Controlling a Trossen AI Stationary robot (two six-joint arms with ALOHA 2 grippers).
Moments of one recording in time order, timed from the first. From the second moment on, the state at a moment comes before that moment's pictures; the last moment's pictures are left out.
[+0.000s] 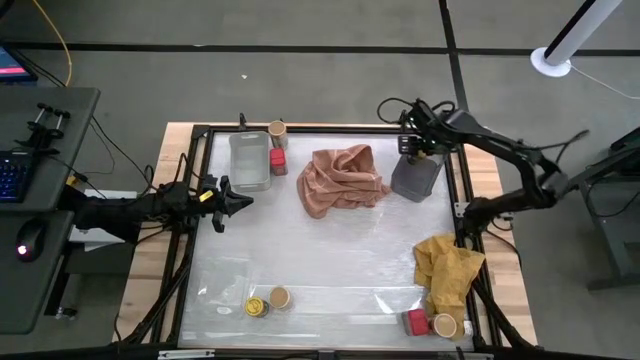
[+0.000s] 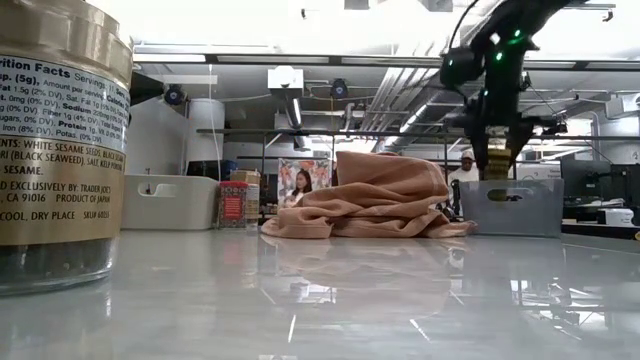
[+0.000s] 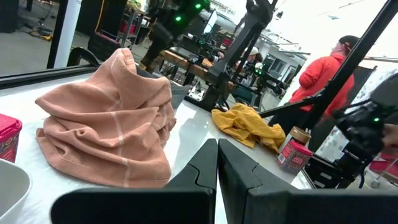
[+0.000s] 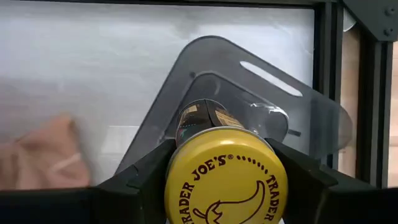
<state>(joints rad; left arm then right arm) 0.03 0.04 0.01 0.02 -0.09 -0.43 -0.81 1.37 1.05 -1.00 0.24 0.70</state>
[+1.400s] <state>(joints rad) 0.03 0.04 0.01 0.31 -0.17 -0.81 -0.83 1.22 1.40 -1.20 0.25 0.55</state>
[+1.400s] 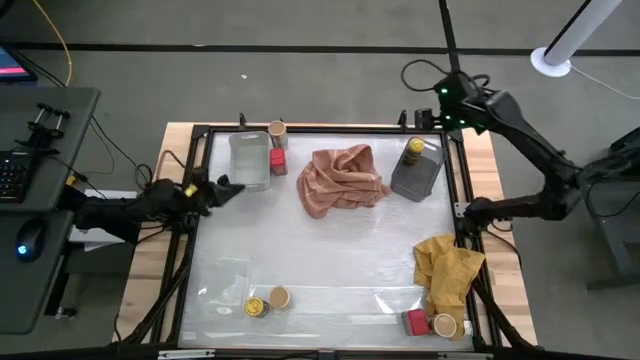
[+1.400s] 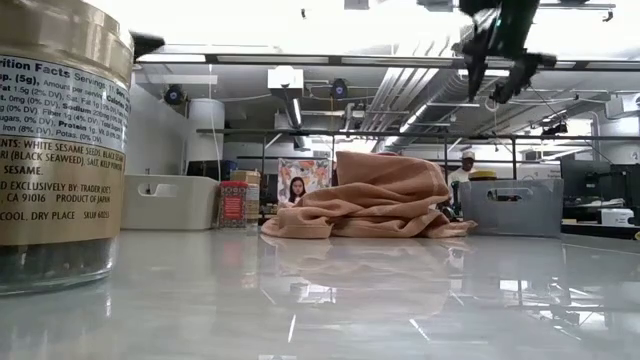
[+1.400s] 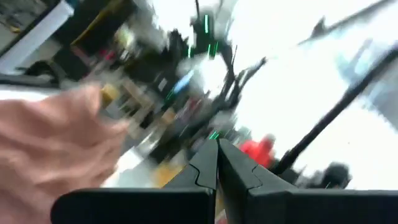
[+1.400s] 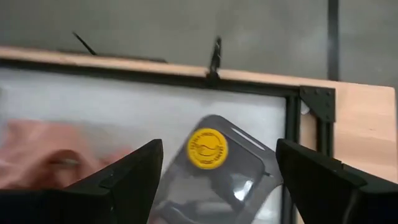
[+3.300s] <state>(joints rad) -0.81 1.50 1.18 -0.81 -0.14 -0.45 -0.64 1.10 1.41 -1.18 0.10 0.62</state>
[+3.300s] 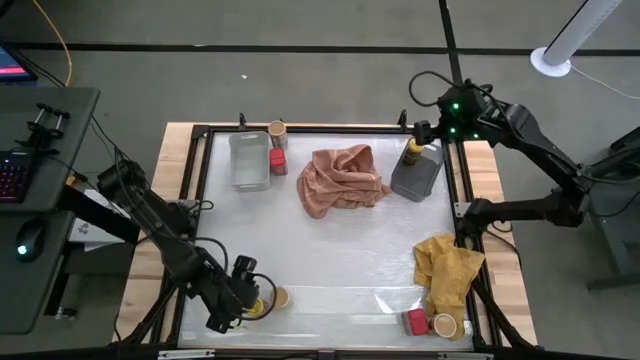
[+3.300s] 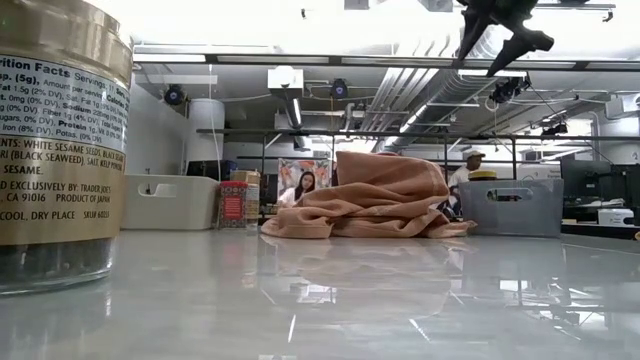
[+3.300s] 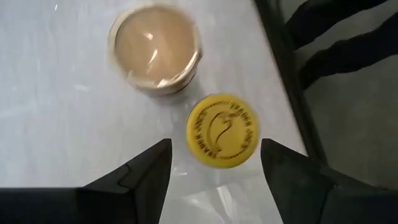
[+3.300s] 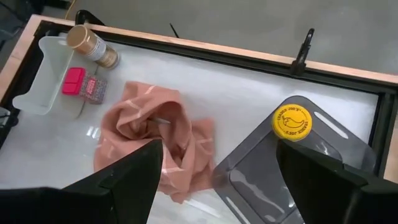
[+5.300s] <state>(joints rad) -0.76 1.68 1.17 -0.74 -0.09 -0.54 -0.62 1.11 1.41 -1.18 0.13 0.54</state>
